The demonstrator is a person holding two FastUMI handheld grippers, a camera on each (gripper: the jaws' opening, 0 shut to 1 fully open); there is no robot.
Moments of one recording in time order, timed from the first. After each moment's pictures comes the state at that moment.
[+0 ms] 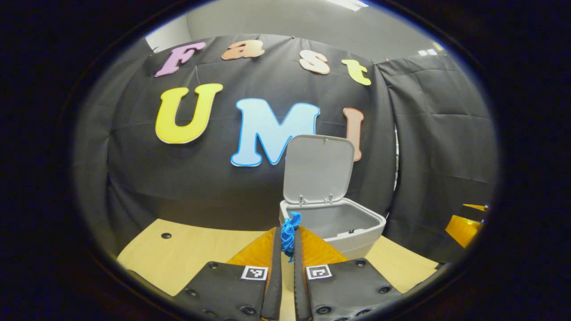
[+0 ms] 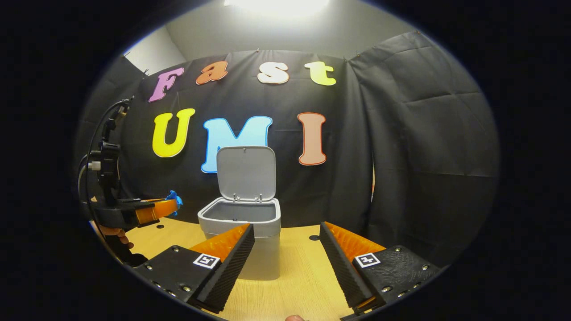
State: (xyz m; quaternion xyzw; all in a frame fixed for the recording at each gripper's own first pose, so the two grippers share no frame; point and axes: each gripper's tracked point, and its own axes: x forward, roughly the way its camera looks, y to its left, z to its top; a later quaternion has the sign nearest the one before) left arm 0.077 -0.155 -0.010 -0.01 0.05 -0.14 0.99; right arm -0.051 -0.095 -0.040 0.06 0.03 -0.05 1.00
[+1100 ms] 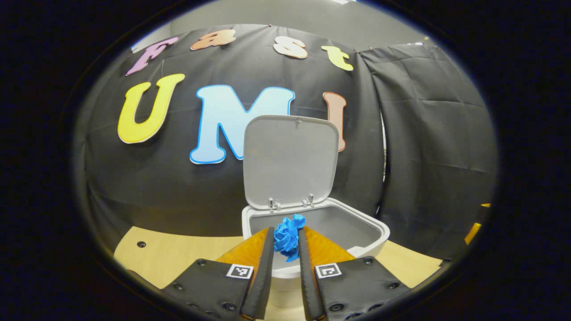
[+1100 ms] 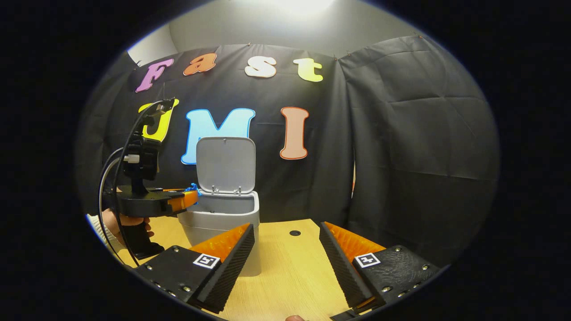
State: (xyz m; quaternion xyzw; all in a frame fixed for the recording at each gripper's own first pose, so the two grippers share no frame) left arm 0.150 -0.223 -0.041 0.01 0.08 -0.19 0.98; right arm -0.056 -0.117 -0.053 0.04 0.05 -0.11 0.99
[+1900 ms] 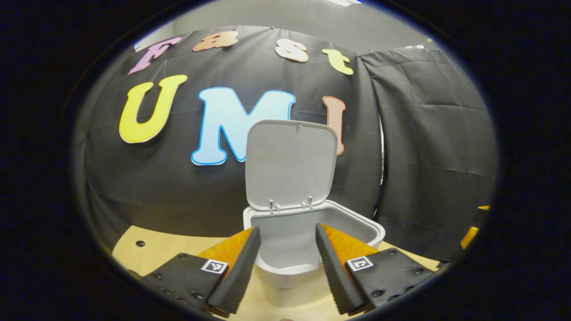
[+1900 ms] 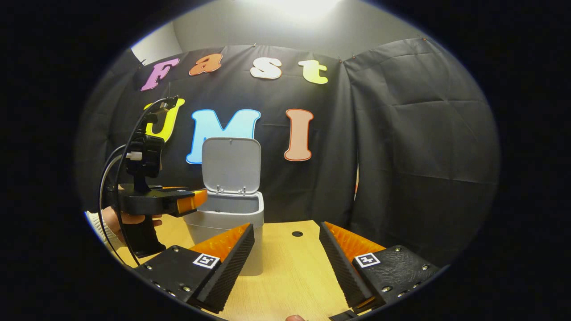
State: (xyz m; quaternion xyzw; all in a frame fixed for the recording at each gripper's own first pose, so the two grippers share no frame) left arm 0.133 -0.214 -0.027 -0.01 0.06 -0.19 0.98; right arm -0.058 -0.099 -0.046 0.03 0.04 -0.08 1.00
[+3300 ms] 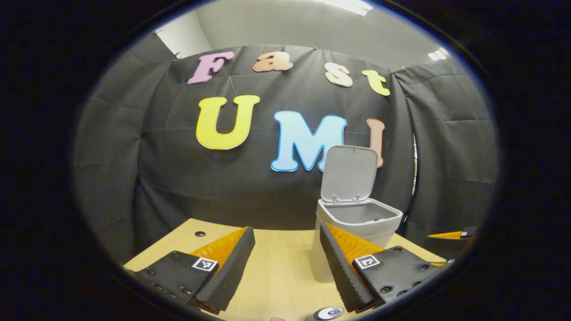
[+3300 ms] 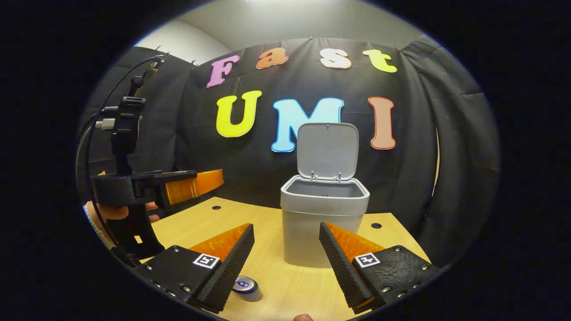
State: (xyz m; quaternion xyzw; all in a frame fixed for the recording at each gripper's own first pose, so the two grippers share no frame) left arm -0.007 -0.046 -0.006 -0.02 0.03 -0.05 1.00; right arm -0.068 0.061 -0.073 0.04 0.07 0.16 0.98
